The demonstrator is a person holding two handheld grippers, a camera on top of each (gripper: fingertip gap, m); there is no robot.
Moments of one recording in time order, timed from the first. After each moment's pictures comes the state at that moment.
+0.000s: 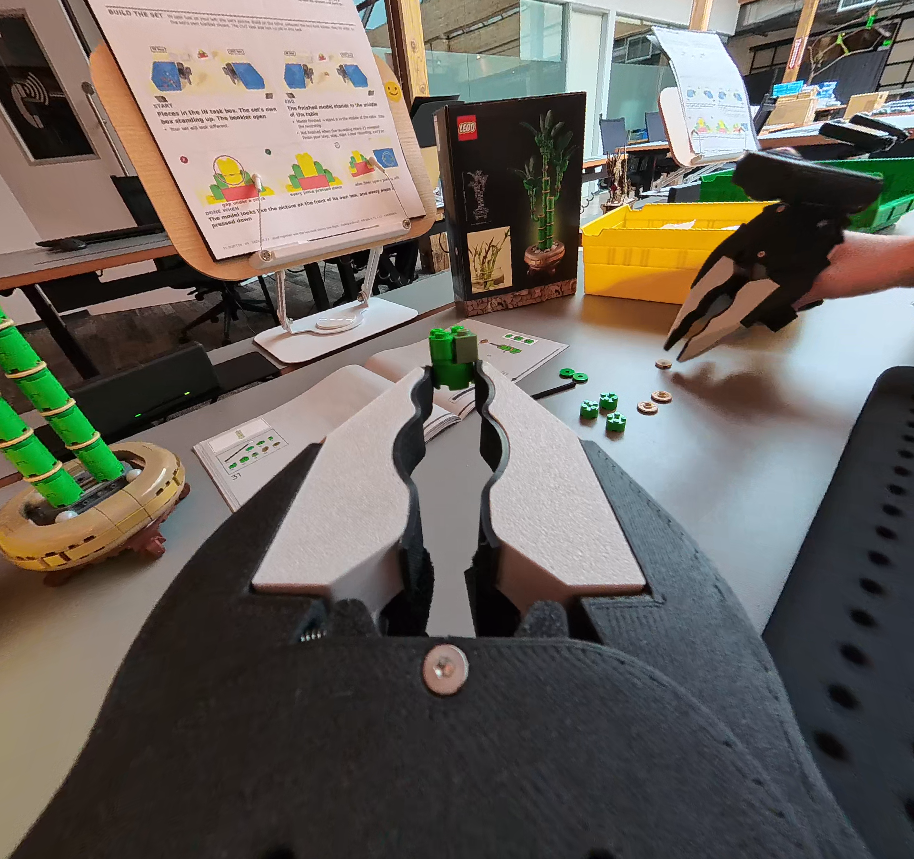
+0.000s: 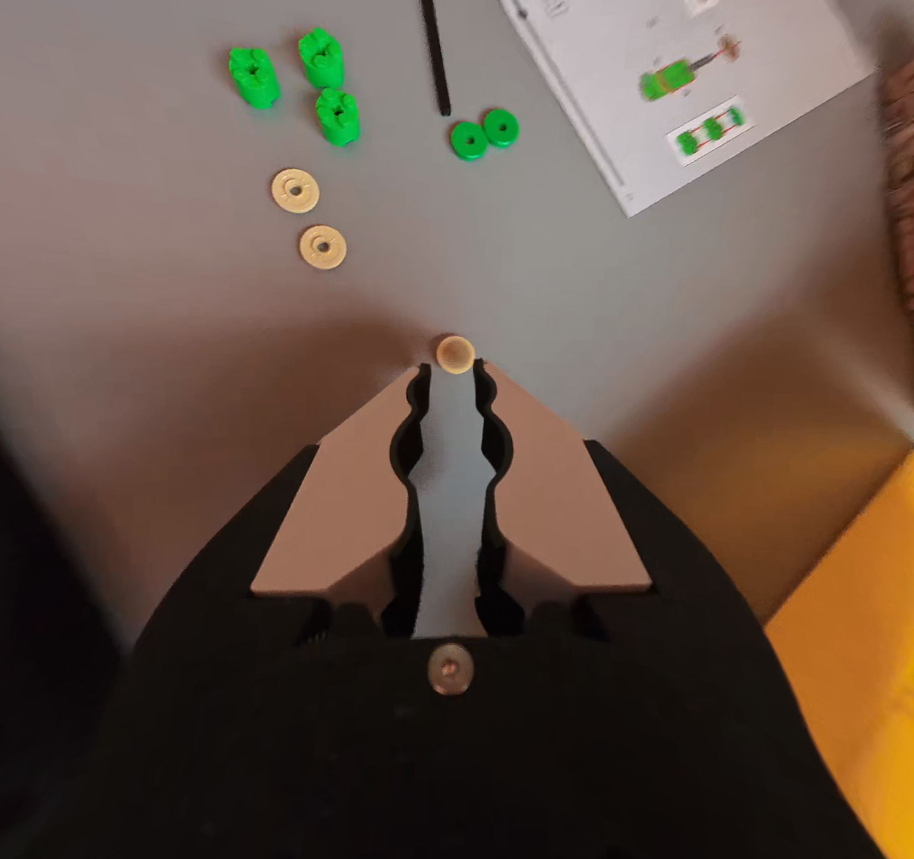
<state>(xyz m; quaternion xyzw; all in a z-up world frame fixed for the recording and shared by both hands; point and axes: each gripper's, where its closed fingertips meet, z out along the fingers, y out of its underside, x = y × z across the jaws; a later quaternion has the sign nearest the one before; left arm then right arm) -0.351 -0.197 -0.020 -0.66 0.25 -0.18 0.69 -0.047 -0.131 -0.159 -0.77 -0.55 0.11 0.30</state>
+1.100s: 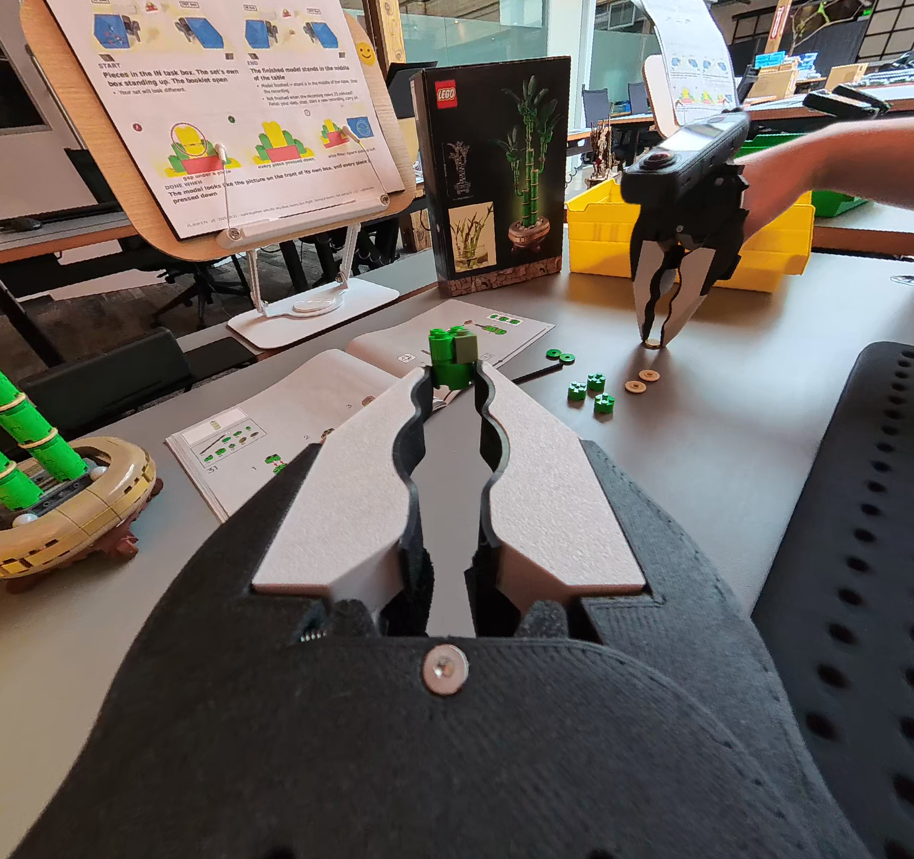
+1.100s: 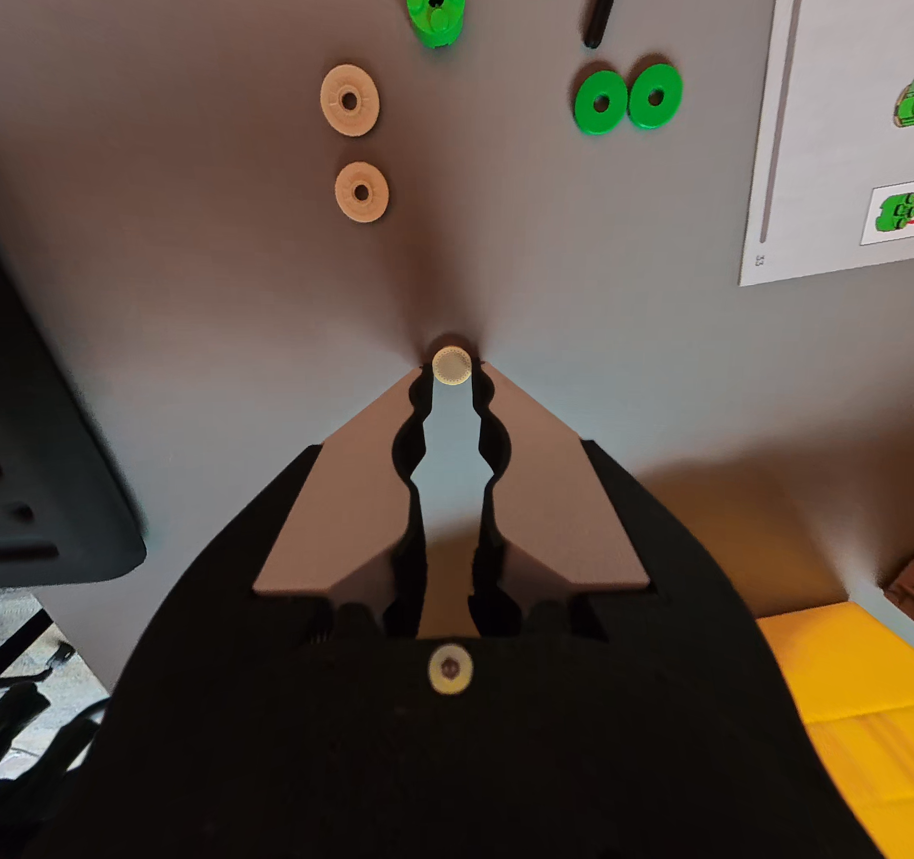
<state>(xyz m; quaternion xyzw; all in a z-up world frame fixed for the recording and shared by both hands) -0.343 -0.195 -0.031 -0.67 0.26 -0.19 0.66 -0.048 -0.131 -0.169 -0.70 -0.71 0.06 0.06</state>
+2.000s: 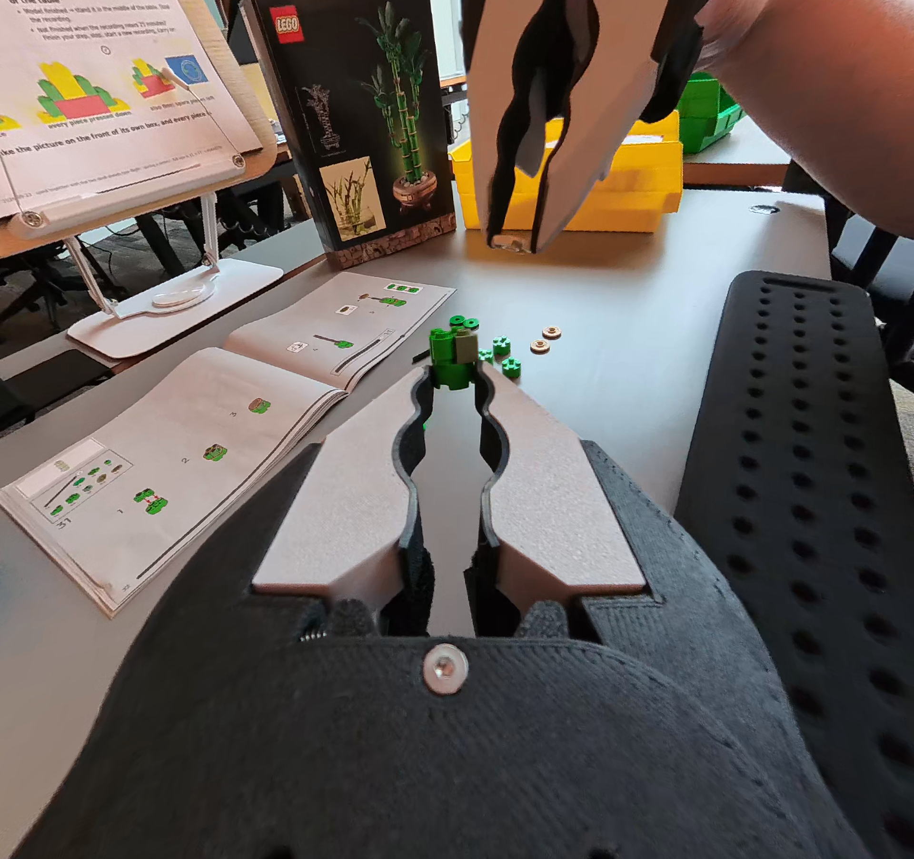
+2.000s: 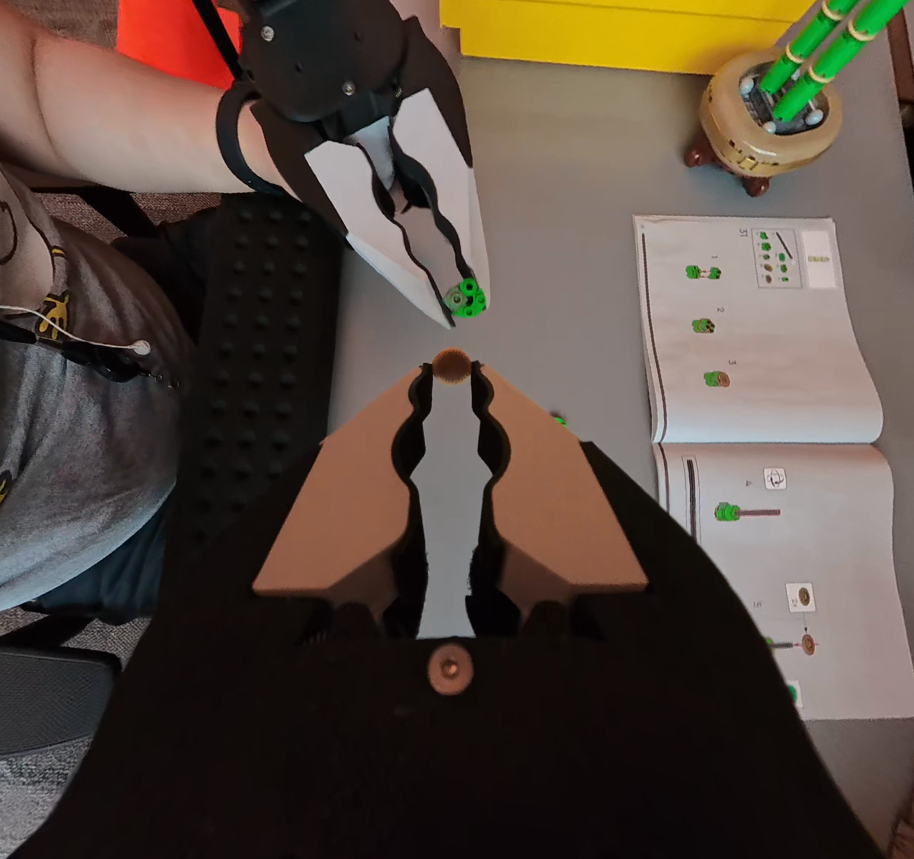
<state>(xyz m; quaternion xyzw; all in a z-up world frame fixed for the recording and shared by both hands) -0.295 -0.216 -0.053 -0.67 0.36 -0.25 0.60 -0.271 -0.220 -0.022 -0.60 -0.71 0.27 0.25</state>
